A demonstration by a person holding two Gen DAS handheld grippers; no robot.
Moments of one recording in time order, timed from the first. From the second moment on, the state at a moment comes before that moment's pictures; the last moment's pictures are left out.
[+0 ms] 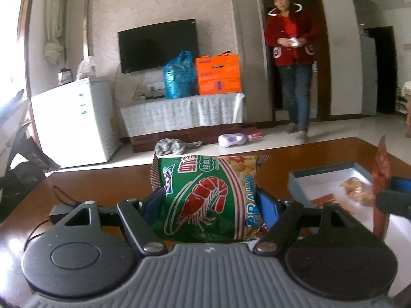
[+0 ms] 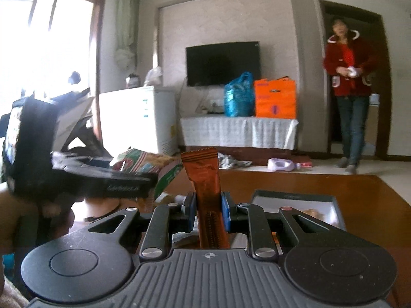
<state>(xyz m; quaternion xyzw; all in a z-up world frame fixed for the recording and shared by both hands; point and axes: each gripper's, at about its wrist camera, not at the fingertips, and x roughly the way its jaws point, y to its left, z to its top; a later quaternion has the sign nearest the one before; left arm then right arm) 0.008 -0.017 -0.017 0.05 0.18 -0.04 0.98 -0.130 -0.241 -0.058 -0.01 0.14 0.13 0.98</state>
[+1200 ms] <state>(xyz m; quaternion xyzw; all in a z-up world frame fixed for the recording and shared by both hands) -0.035 -0.185 -0.062 0.19 0.20 -0.27 0.92 -0.107 -0.343 -0.097 0.07 0.27 0.03 0.96</state>
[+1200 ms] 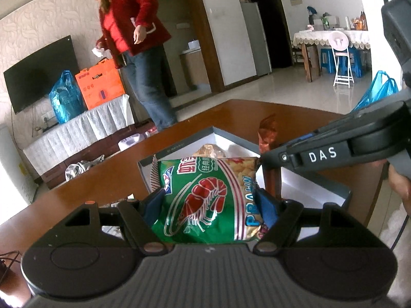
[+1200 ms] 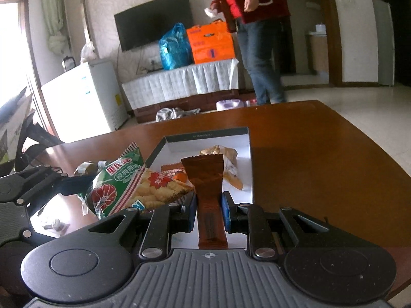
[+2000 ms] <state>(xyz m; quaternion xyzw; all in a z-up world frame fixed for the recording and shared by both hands) -0.009 -0.213 -0.082 0.21 0.17 -0.22 0.94 -0.043 -0.337 -0.098 0.06 0.24 -0.01 0.97</state>
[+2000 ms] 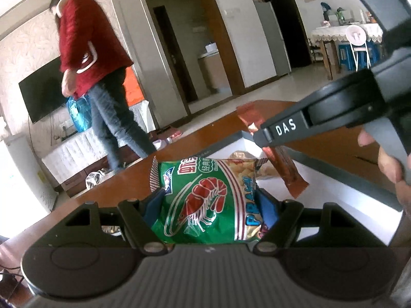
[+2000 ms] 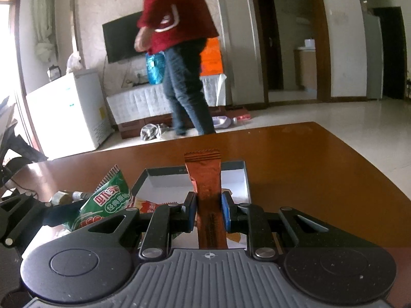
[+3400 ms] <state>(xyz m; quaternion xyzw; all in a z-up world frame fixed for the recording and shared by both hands) -0.024 -0.178 -0.078 0.17 0.13 -0.26 0.94 -0.055 -0.349 -0.103 0.11 0.17 -0.01 0.98</state>
